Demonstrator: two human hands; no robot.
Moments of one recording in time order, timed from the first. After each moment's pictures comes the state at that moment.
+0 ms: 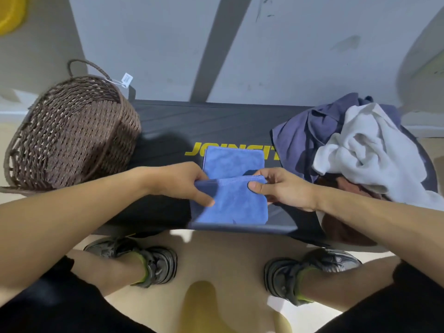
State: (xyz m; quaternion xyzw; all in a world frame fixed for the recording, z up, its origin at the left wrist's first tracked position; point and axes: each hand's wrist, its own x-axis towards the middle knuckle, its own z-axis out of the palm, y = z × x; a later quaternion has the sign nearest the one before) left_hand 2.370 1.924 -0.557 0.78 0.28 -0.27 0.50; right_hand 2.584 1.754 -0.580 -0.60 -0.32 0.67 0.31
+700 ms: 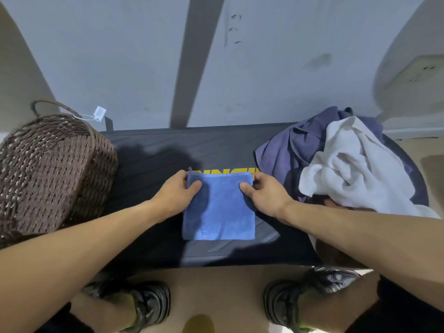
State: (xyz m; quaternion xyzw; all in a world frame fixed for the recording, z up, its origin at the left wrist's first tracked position) left_hand 2.413 1.936 -0.619 0.72 0.50 -0.02 0.48; right_hand 2.601 1.785 -0.612 -0.79 -0.28 0.45 0.31
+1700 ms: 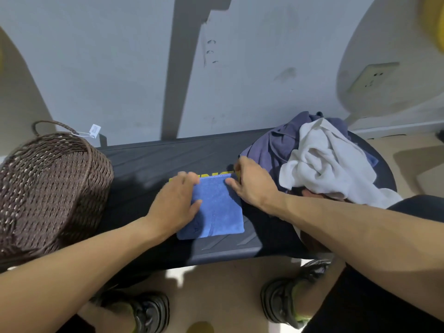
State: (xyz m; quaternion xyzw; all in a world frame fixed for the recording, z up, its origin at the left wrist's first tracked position) left_hand 2.407 1.898 -0.586 0.94 0.28 0.01 0.18; right_hand 2.603 1.790 -0.589 -0.84 -0.46 0.23 0.19
